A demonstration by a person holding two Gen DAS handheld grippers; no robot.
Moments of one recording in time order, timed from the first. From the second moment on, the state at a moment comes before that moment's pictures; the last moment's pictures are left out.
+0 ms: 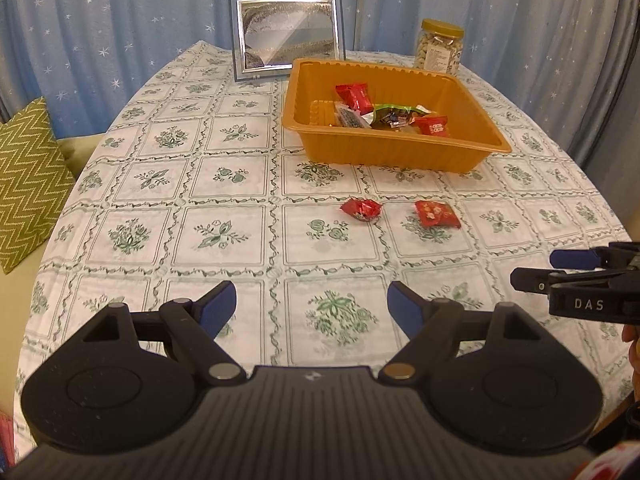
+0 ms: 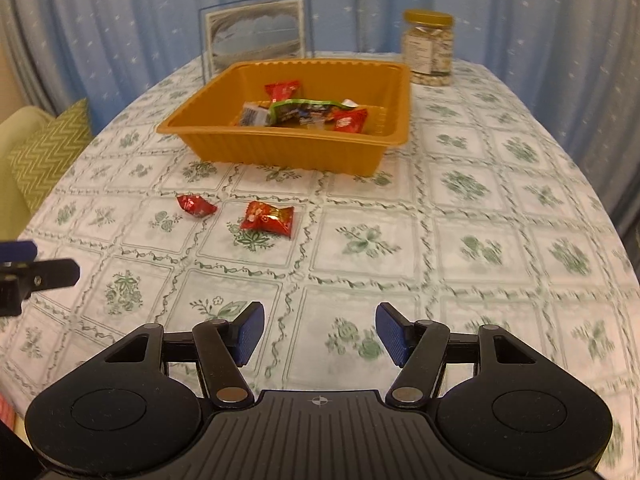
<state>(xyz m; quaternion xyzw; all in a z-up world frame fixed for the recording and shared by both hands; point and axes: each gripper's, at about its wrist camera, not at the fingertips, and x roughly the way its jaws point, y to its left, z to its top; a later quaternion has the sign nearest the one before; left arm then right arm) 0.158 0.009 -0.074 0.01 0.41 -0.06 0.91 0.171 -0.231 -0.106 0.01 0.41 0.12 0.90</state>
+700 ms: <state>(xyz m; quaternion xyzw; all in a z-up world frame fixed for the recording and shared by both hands) 0.207 0.013 -0.089 0.02 0.41 -0.07 0.91 0.255 -0.203 -0.130 -0.13 0.38 0.22 0.89</state>
